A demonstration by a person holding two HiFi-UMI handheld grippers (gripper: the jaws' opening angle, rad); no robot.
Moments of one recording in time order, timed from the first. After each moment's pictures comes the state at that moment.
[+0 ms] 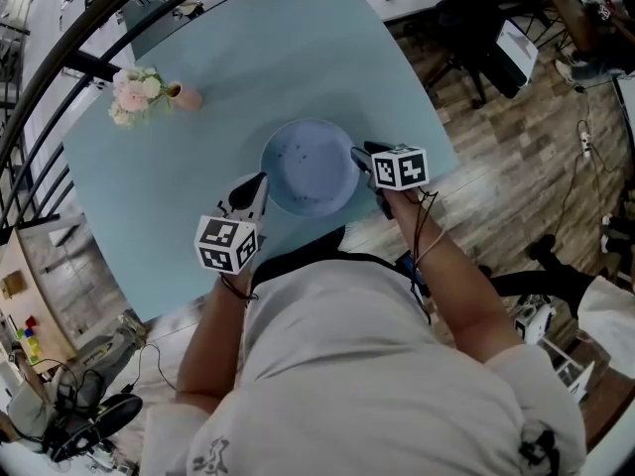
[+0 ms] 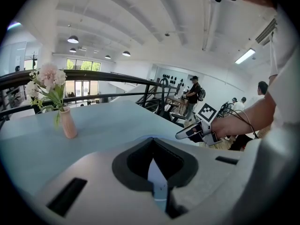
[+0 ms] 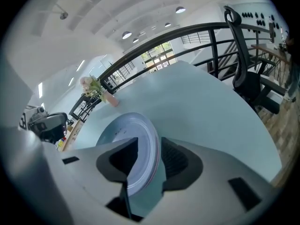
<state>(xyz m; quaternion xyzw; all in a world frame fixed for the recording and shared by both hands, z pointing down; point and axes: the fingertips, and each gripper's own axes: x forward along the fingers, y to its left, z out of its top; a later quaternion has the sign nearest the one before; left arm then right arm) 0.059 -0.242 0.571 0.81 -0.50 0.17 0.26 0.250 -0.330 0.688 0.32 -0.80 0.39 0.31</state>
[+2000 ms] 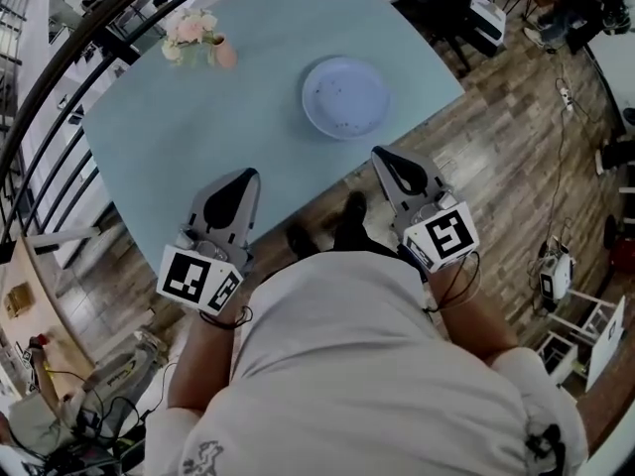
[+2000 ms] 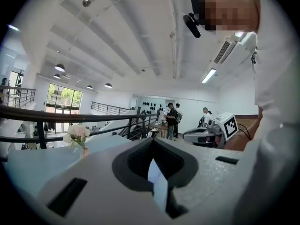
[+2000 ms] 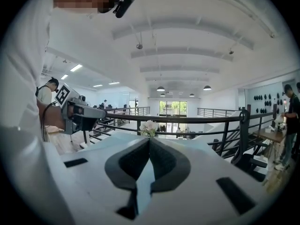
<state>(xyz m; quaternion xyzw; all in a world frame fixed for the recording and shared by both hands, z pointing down) -0.061 -0.019 0.378 0.89 -0.44 0.03 0.11 0.108 -0.050 0.402 0.38 -0.92 0.02 0.12</state>
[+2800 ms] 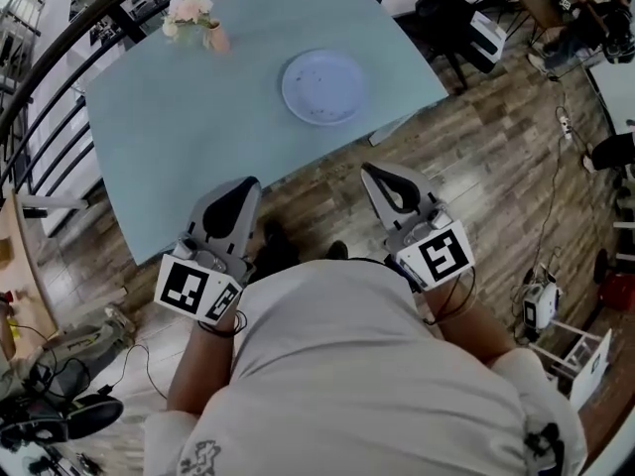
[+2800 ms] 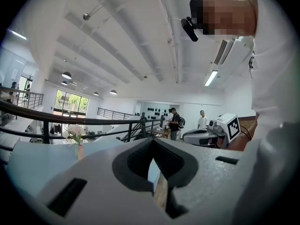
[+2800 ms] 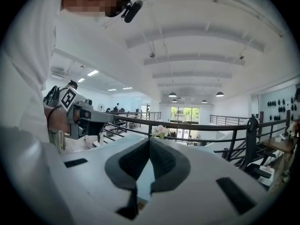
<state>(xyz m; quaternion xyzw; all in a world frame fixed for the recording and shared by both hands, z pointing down) 0.031 0.075 0.363 0.87 -0.48 0.00 0.09 0.173 0.040 0.376 0.31 -0.95 -0.02 0.09</state>
